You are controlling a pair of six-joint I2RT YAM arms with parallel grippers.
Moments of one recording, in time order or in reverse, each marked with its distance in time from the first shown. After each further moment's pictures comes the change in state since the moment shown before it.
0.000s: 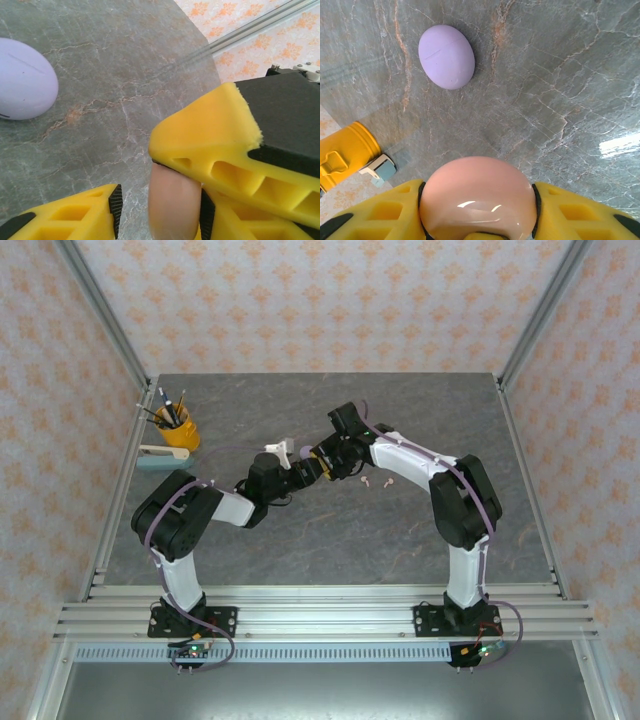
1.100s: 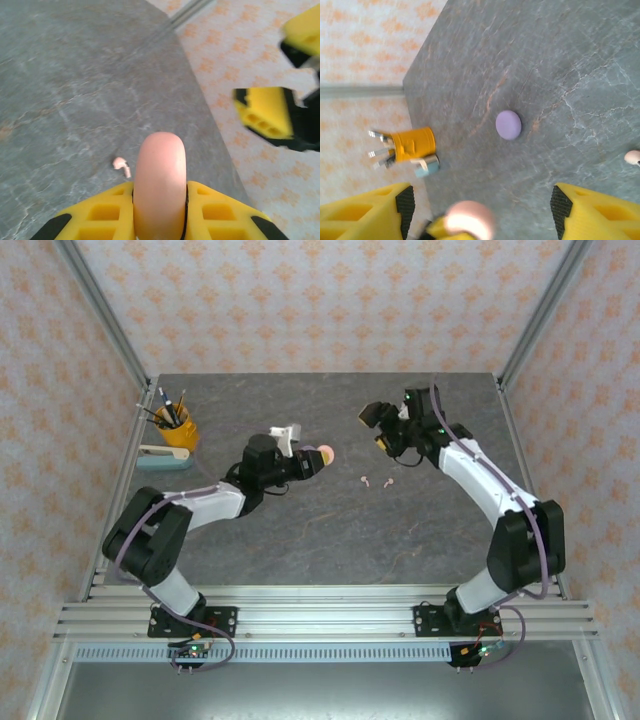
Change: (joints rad) left arm 0.017 -0.235 0.114 -0.358 0.187 0.175; right arm -0.281 -0.427 -0.254 0.128 -0.105 -0.446
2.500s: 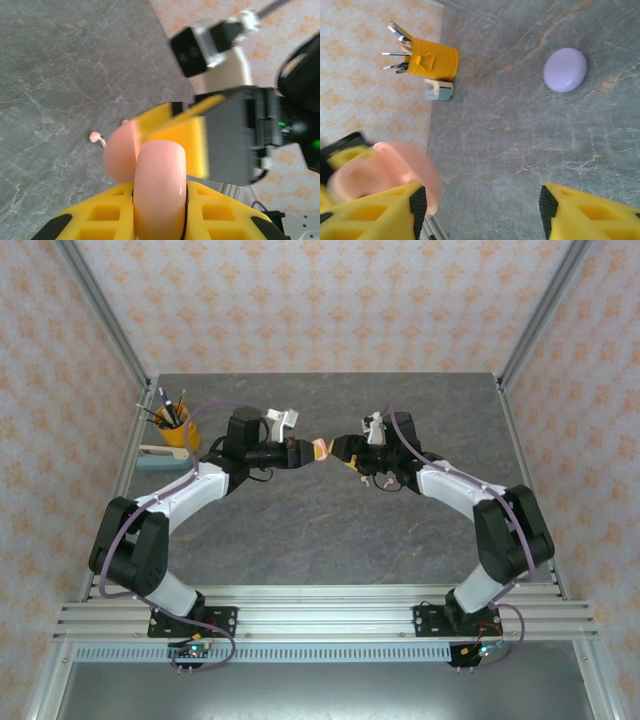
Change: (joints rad) left arm 0.094 -0.063 0.185 -0.405 0.285 0.167; right arm 0.114 0.113 -0.224 0.446 -0.234 -0.153
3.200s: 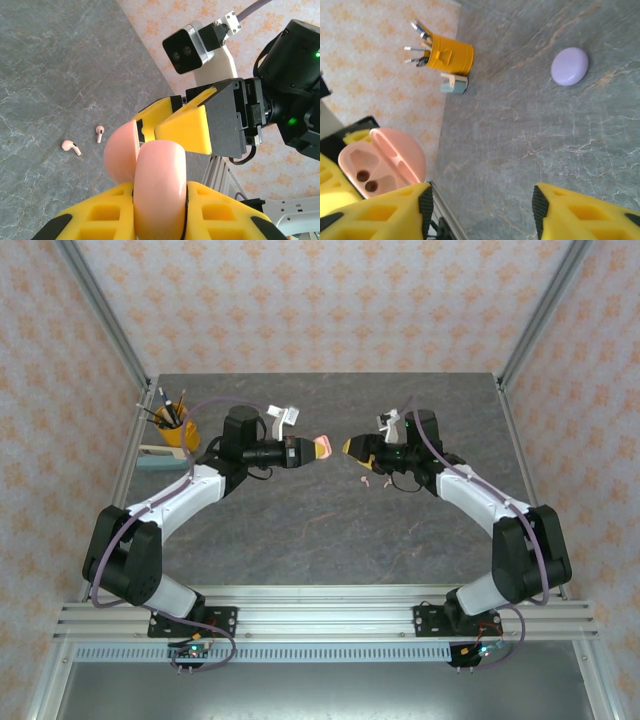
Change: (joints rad) left arm -0.006 -0.051 0.000 0.026 0.059 -0.002; right arm -0.098 -0.154 -0.035 -0.111 -0.140 -0.079
